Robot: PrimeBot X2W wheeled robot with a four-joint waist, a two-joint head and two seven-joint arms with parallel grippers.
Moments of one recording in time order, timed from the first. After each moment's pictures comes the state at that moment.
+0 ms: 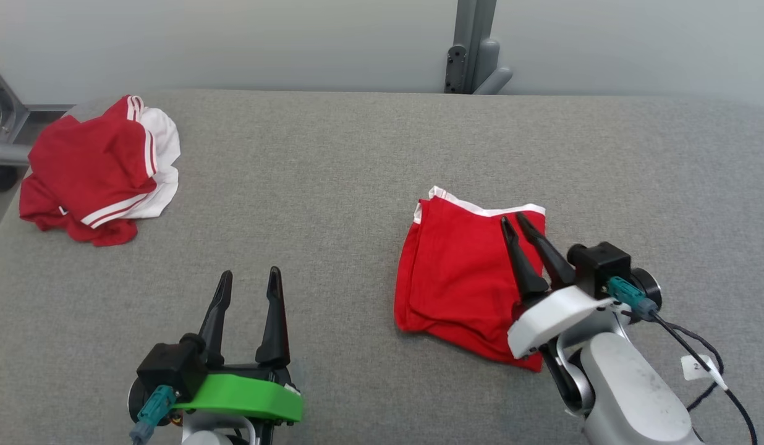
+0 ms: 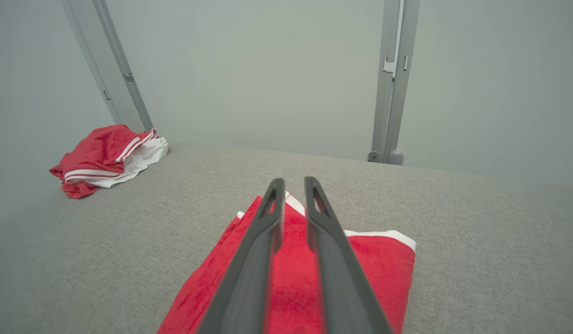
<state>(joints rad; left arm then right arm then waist) -0.05 0.05 -0.25 0.12 -0.42 0.02 -0.26 -0.39 -0.05 0.30 0.49 0.23 0.13 -0.26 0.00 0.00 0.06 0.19</state>
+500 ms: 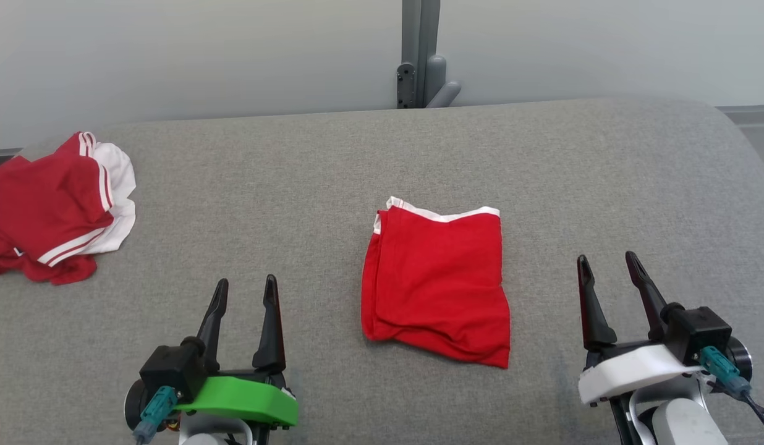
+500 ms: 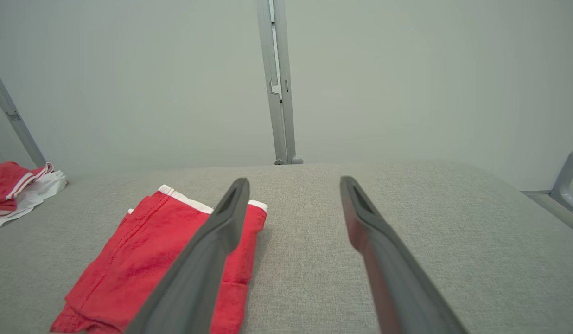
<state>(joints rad) -0.06 0.05 -0.24 0.17 -0.38 0.02 -0.26 -0.09 -0.05 0.02 0.19 0.14 0.13 -0.26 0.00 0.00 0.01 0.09</state>
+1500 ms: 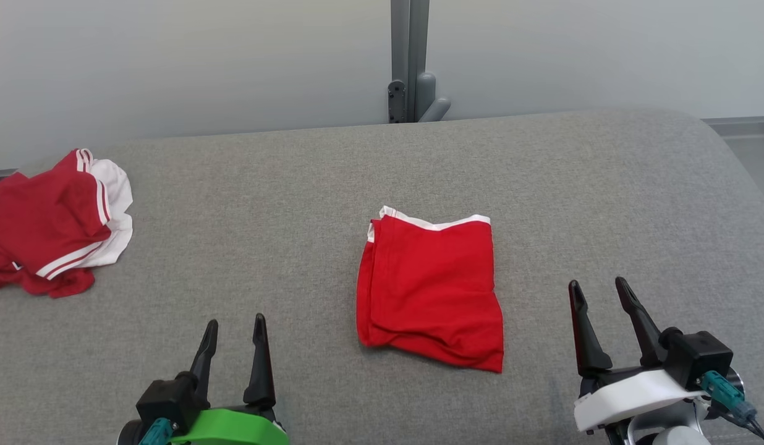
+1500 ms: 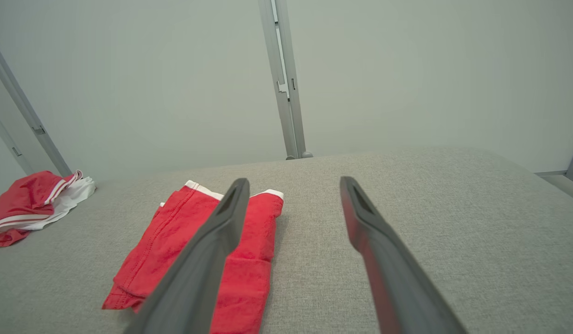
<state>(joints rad) 0.02 0.05 -0.20 0.20 -0.36 0.02 -0.26 0.03 -0.05 0.06 0.08 0.21 0.13 -0.23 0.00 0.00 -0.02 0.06</state>
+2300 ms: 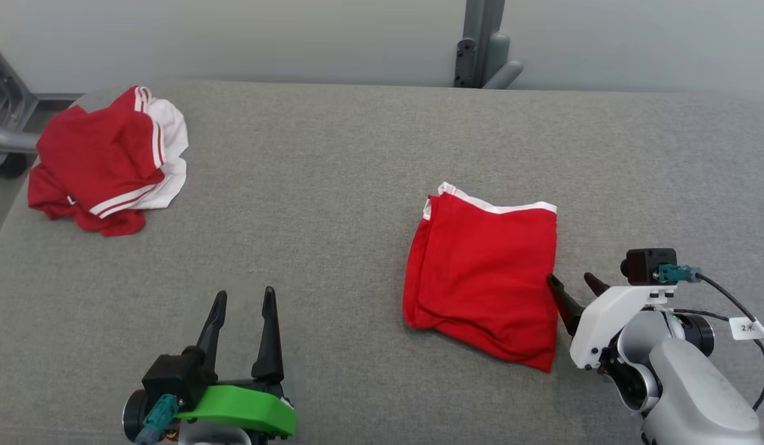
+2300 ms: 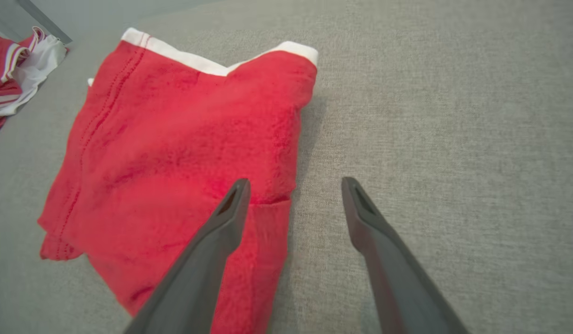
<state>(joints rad) -0.04 0.05 -0.23 0.19 -0.36 0.02 -0.26 -0.34 -0.20 0.21 0.56 0.50 0.13 0.12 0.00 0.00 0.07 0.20</state>
